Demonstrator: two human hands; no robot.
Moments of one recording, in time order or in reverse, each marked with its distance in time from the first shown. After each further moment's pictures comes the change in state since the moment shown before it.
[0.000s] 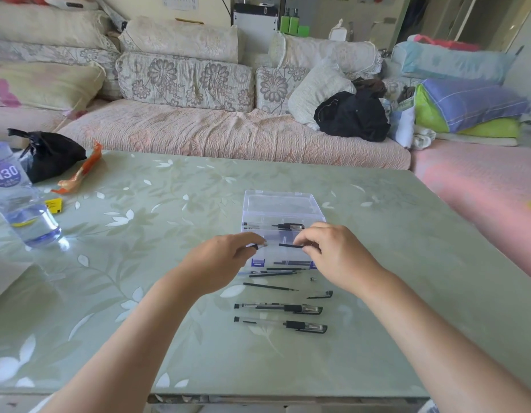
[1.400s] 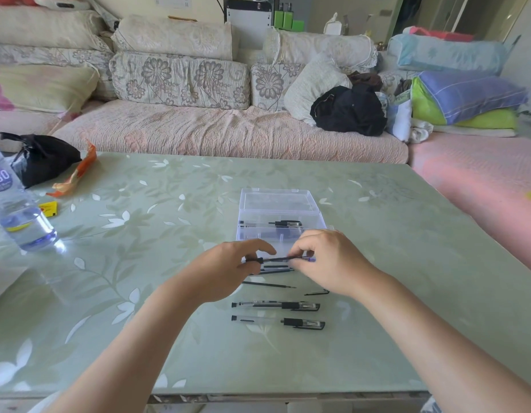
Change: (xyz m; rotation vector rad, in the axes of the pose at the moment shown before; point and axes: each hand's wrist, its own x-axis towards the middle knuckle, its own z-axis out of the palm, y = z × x) left_hand -0.002 0.007 0.011 -0.055 -0.131 0.086; right_hand -0.010 -0.005 0.006 0.050 -0.036 0.014
